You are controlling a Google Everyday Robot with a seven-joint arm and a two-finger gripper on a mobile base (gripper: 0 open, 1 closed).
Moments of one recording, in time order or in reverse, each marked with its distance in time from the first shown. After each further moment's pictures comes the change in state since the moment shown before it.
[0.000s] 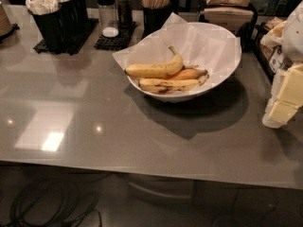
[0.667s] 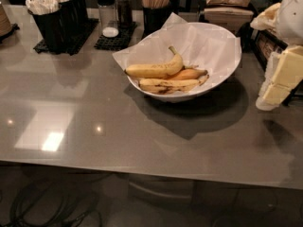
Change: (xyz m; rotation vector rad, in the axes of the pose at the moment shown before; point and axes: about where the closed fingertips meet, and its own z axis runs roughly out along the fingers) arm -0.022 -0.022 -0.009 0.030 -0.081 -0.078
